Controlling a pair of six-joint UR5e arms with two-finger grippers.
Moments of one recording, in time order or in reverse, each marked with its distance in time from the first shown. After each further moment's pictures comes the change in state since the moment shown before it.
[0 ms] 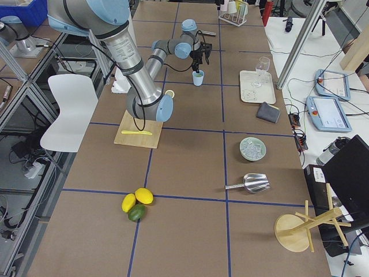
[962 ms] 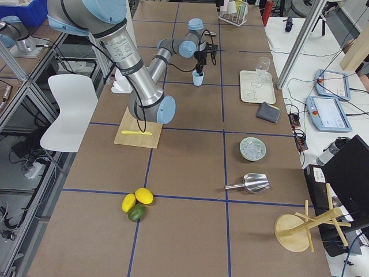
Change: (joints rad) left arm 0.009 0.000 0.065 -0.001 0.004 0.004; right arm 0.110 -0.031 0.059 -0.140 0.106 -0.140
